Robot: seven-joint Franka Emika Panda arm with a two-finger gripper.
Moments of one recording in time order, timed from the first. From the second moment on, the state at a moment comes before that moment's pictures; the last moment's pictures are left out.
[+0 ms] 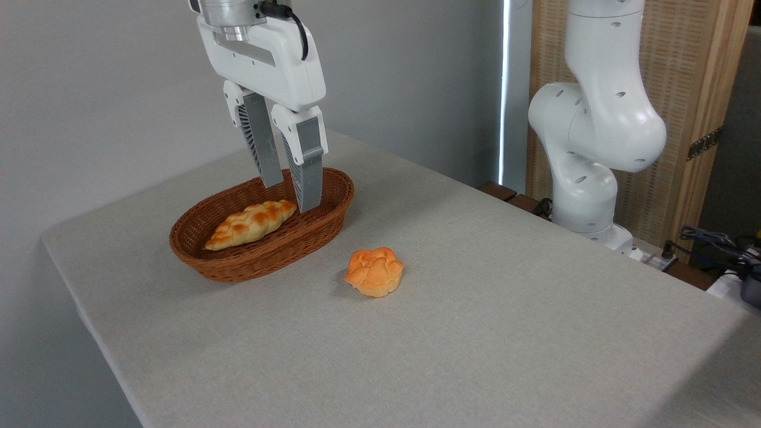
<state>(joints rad) -0.16 0.00 0.05 -1.55 -0.01 1.58 0.70</state>
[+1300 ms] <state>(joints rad) -0.16 0.00 0.05 -1.65 -0.01 1.63 0.71</state>
